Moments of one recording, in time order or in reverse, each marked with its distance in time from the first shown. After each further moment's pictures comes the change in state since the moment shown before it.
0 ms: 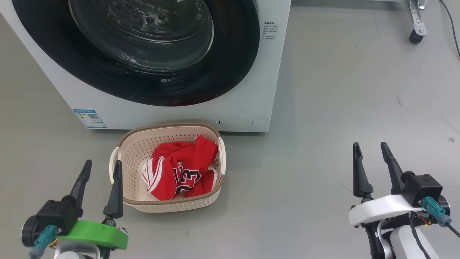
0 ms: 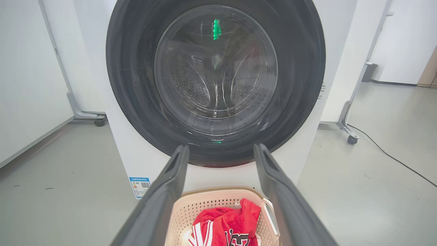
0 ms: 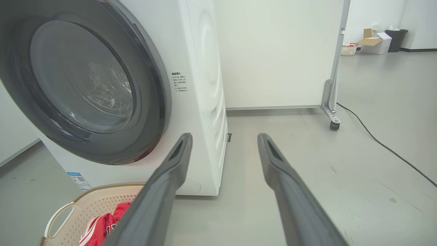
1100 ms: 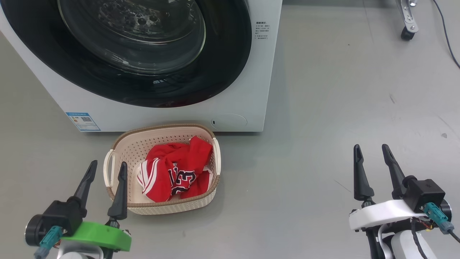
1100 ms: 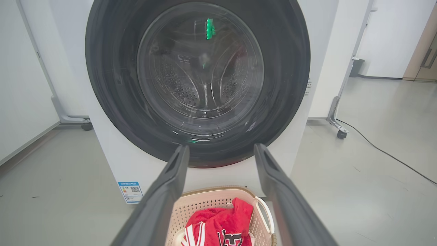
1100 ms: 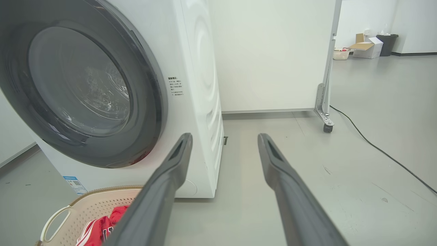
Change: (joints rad) left arm 0.004 -0.010 -0.004 -0.003 0.031 0.000 0.000; right arm 0.037 0.016 -0.016 -0.055 -0.025 0.001 0.000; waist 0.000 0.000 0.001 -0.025
